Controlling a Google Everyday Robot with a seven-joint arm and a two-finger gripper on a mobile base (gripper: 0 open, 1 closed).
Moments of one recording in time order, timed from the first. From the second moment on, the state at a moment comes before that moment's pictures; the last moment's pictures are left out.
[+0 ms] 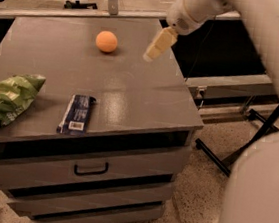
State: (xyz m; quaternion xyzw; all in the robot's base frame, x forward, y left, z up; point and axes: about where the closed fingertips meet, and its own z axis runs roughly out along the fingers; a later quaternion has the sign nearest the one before) arm 0.739 -0.042 0.936 -0.59 0.72 0.06 0.36
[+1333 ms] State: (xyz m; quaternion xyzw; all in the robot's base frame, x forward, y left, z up) arm 0.842 0.096 0.874 -0.53 0.71 0.22 0.41
